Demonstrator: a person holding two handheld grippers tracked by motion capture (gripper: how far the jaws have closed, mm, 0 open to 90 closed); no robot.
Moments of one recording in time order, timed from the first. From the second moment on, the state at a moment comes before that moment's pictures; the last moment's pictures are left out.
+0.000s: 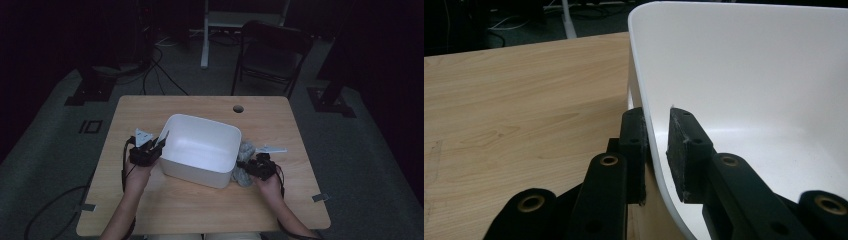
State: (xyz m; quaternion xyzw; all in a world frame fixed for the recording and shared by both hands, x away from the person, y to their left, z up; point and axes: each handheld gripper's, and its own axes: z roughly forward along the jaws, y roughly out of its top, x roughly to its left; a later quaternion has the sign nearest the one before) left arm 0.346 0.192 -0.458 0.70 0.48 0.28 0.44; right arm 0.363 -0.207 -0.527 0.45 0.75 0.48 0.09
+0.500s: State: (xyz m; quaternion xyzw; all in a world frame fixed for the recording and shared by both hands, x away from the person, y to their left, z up) left arm 0.345 0.190 -0.459 0.69 0.50 0.29 0.44; right arm 0.377 -0.213 -0.512 0.45 0.74 0.48 0.10
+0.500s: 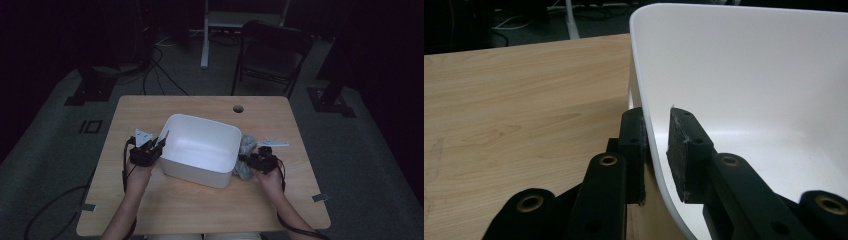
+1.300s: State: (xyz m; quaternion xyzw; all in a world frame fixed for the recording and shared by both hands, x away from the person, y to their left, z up) left arm 0.347 0.189 -0.458 0.70 0.49 0.28 0.44; right arm 0.394 -0.210 -0.526 0.47 0.75 0.46 0.11
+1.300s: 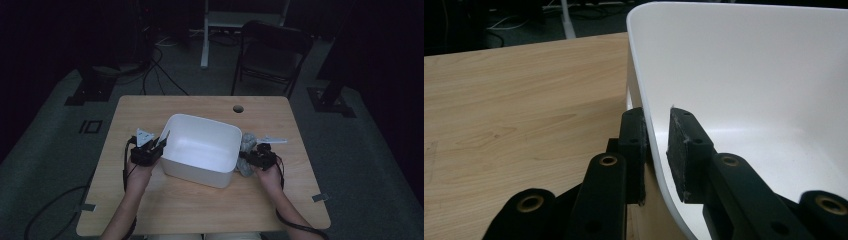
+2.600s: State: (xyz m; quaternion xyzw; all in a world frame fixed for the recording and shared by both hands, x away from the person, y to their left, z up) left arm 0.347 0.188 -0.458 0.71 0.48 0.28 0.44; right arm 0.338 -0.206 -0.518 0.33 0.83 0.44 0.04
